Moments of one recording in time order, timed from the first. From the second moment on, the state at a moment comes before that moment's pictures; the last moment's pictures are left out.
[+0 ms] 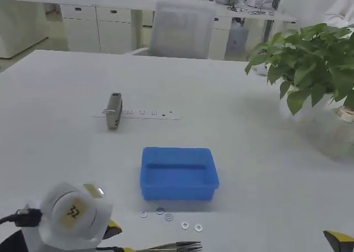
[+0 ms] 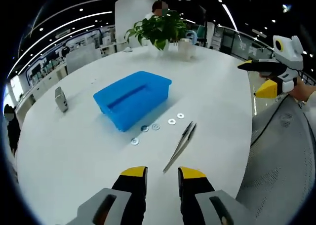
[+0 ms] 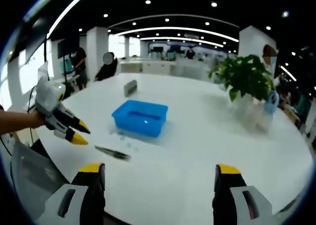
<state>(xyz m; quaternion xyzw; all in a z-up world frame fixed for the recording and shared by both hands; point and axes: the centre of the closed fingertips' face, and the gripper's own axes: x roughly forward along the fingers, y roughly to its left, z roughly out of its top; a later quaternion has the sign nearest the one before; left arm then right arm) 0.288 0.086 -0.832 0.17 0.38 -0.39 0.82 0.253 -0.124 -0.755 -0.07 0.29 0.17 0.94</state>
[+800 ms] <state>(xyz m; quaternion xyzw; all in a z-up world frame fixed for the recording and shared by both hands) 0.289 0.076 -0.865 0.25 0.39 -0.44 0.77 0.252 -0.114 -0.759 -0.07 0.30 0.19 0.93</state>
